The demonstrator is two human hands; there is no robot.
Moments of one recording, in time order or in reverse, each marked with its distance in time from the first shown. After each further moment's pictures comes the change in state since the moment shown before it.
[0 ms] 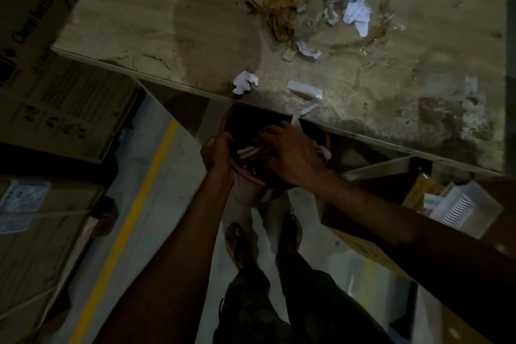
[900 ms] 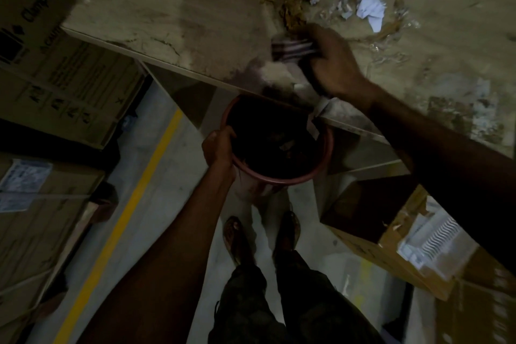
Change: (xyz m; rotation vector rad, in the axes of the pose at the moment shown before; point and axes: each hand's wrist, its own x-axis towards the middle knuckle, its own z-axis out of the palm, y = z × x) left_hand -0.002 -0.012 -0.011 -0.036 0.012 0.036; right_hand 0.093 0.068 -0.087 0.091 0.239 0.088
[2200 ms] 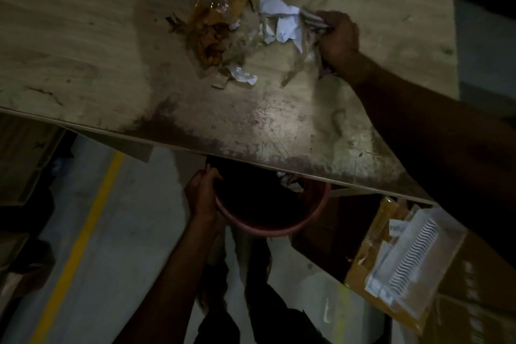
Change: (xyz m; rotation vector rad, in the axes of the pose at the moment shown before) left_hand -0.013 -0.038 0.140 -0.156 -0.099 -0.031; right_hand 0.099 0.298 -0.032 0.009 0.309 0.565
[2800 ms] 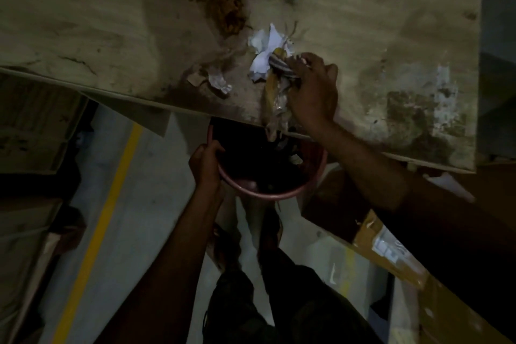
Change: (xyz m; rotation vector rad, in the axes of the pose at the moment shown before) left_hand -0.004 0.022 -0.048 0.095 0.024 -0.048; right_hand -0.241 -0.095 -0.005 -0.205 -0.089 -0.137
